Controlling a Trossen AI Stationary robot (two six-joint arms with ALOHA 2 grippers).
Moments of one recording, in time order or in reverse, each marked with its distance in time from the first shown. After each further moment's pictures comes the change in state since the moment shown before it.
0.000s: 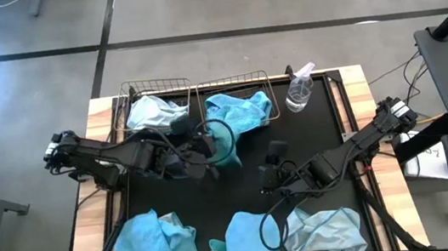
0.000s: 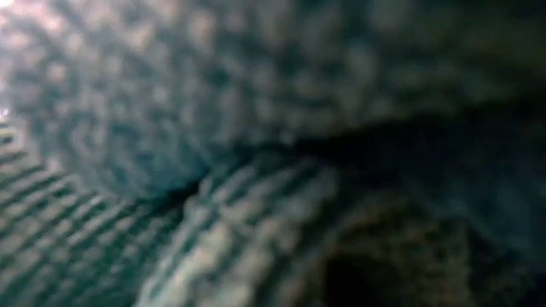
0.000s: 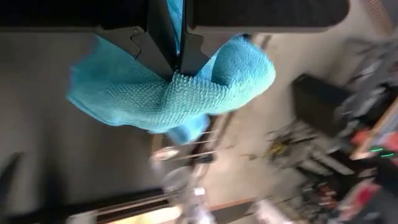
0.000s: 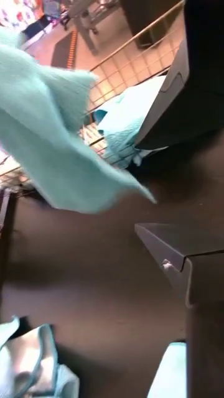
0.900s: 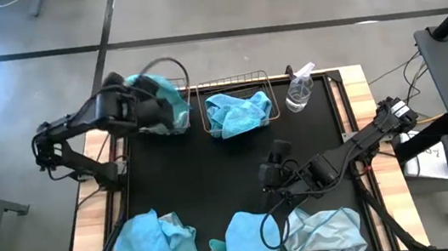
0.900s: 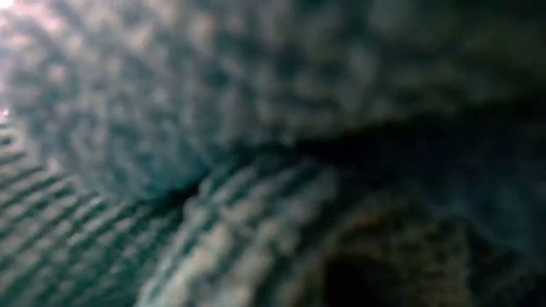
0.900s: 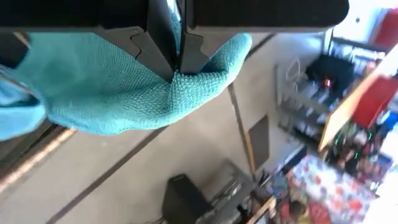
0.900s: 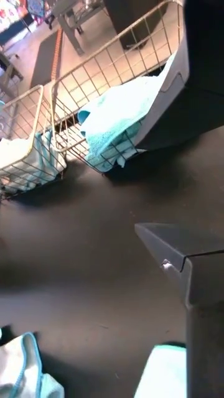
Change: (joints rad) left arm 0.372 -0.120 0.205 -0.767 -0.257 -0.457; right arm 0.003 -0.001 0.000 -0.083 -0.013 0.078
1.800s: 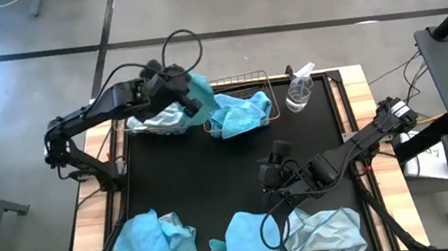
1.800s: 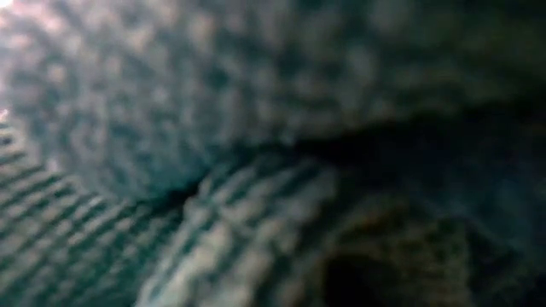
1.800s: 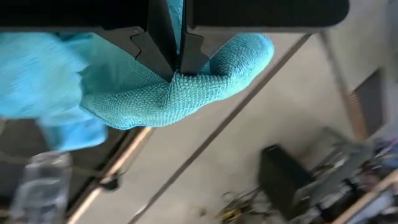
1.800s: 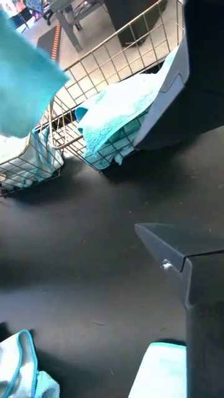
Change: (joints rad) left arm 0.131 0.088 -0.004 0.590 0.444 0.454; right arm 0.000 0.000 0.000 -0.009 -0.014 0.003
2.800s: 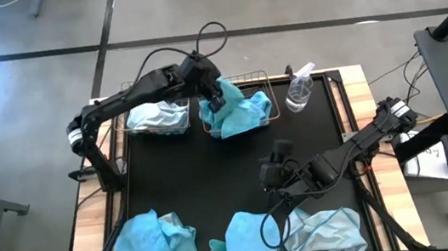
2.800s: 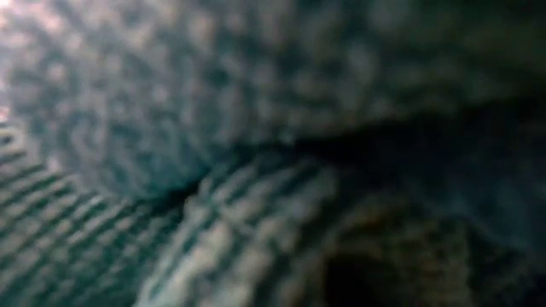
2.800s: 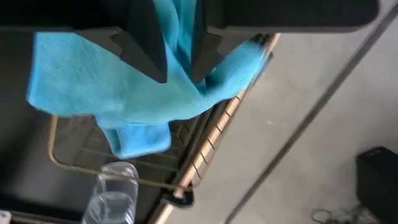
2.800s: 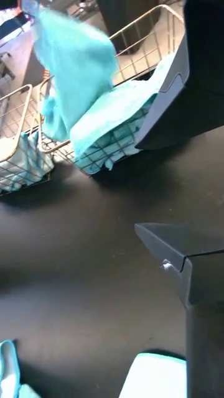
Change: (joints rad) left arm 0.172 0.228 0.000 0.211 0.455 0.122; right arm 0.000 0.000 -0.003 -0.055 0.000 0.021
